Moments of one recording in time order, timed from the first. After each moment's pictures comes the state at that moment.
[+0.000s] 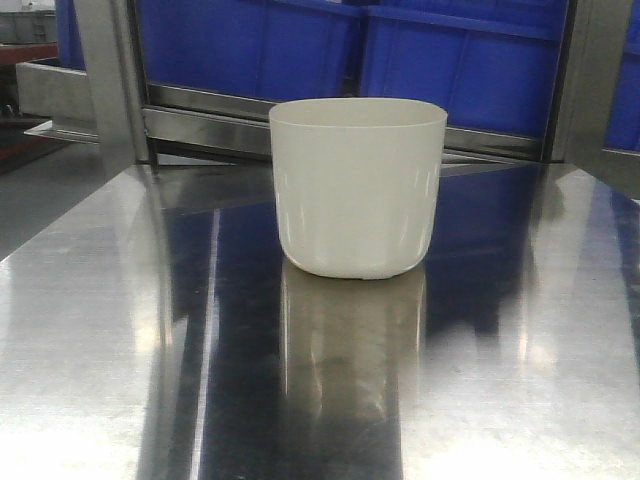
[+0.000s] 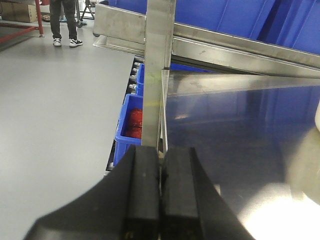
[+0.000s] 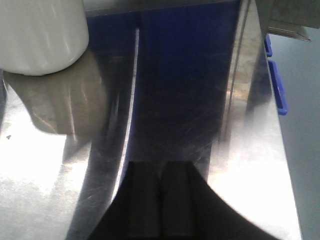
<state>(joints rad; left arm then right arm) -0.10 -0.01 0.01 -0.07 0.19 -0.01 0.26 -0.02 0.02 -0.06 0.39 0.15</state>
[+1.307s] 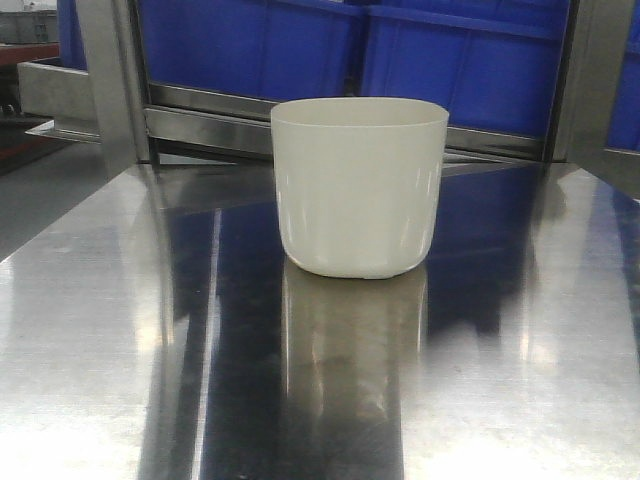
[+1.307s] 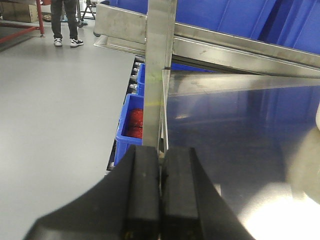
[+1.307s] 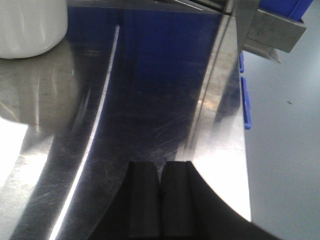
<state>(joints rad) -0.10 -0.01 0.01 -0.07 0.19 -0.01 0.26 -0.02 0.02 -0.24 0.38 0.15</state>
